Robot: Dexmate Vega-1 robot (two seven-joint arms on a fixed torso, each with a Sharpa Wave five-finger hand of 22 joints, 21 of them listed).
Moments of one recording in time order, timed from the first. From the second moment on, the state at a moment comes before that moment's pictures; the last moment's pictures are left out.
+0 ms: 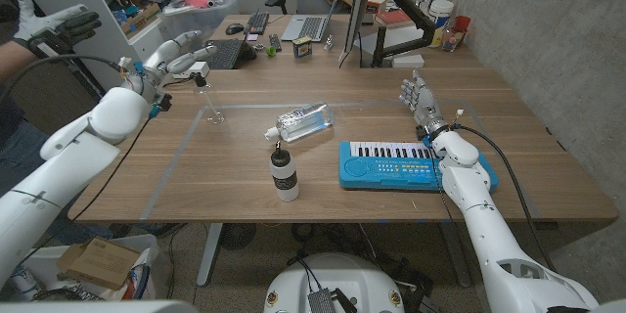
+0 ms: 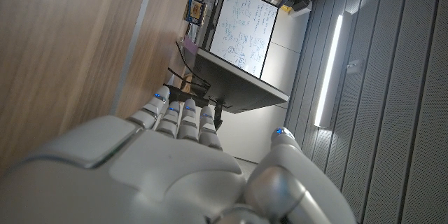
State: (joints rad) left arm 1.11 0.90 -0.08 -1.86 0.02 0.09 0.09; left_hand 0.47 -0.06 0.28 -0.07 0.42 0.07 -0.07 0.22 0.19 0.07 -0.11 0.24 0.20 0.00 -0.01 0.20 0.18 -0.09 0.12 0.22 0.19; right arm -0.86 -0.11 0.07 -1.31 0.17 0.15 0.27; right_hand 0.09 -0.02 0.25 0.00 0.22 0.11 0.07 0.19 0.18 0.10 0.12 0.21 0.18 0.01 0.08 0.19 0.18 0.03 0.01 0.37 0.17
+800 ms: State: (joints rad) left arm 1.09 0.94 -0.08 -1.89 0.09 0.23 0.08; left_hand 0.53 -0.05 0.28 -0.09 0.42 0.10 -0.09 0.23 0.20 0.11 -0.13 0.25 0.20 0.04 -0.03 0.21 0.19 -0.04 0.11 0.24 0.20; right arm -0.85 -0.11 0.08 -1.29 0.17 0.15 0.27; right_hand 0.09 -0.02 0.25 -0.01 0.22 0.11 0.07 0.19 0.18 0.10 0.12 0.21 0.18 0.01 0.08 0.19 0.18 0.03 0.01 0.36 0.17
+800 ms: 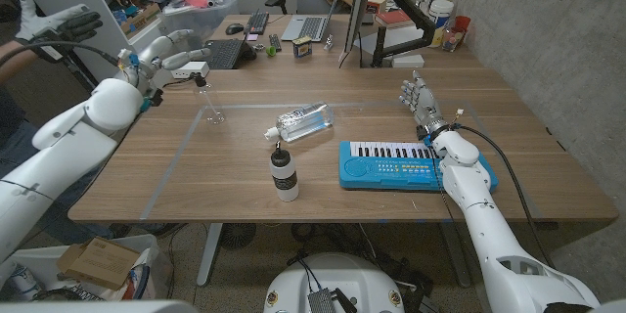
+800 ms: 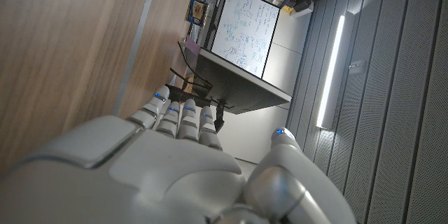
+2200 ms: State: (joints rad) left arm 0.91 1.02 0.10 -1.78 0.19 0.30 0.05; left_hand 0.54 -0.05 0.28 -0.10 0.42 0.11 -0.10 0.23 0.20 0.10 -0.14 0.24 0.20 0.04 -0.03 0.21 0.19 -0.06 0.11 0.24 0.20; right arm -0.86 -0.11 0.09 -1.30 0.16 0.15 0.27; right_hand 0.09 -0.02 0.24 -0.01 0.21 0.11 0.07 0.19 0.18 0.10 0.12 0.21 0.18 0.01 0.08 0.19 0.18 0.04 0.01 0.34 0.17
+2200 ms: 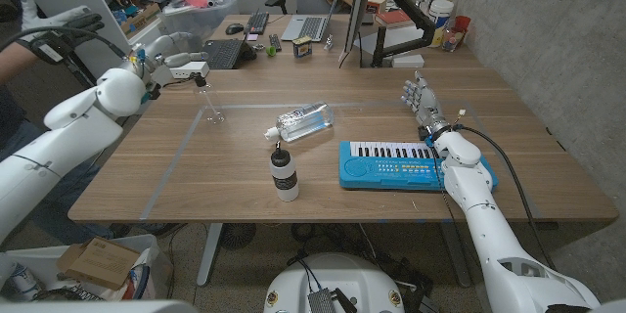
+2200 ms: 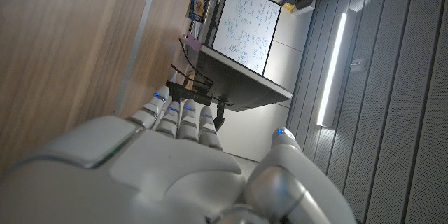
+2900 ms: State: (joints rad) left arm 0.81 1.04 0.21 -1.74 0.21 0.35 0.04; left_hand 0.55 -0.05 0.28 -0.10 0.42 0.12 -0.10 0.23 0.20 0.10 -0.14 0.24 0.21 0.04 -0.03 0.21 0.19 -0.06 0.11 0.24 0.20; right arm -0.84 -0.11 0.09 -1.27 0.17 0.15 0.28; right_hand 0.09 -0.02 0.24 -0.01 0.21 0.11 0.07 0.19 0.18 0.10 0.12 0.21 0.18 0.01 0.08 0.19 0.18 0.04 0.01 0.34 0.17
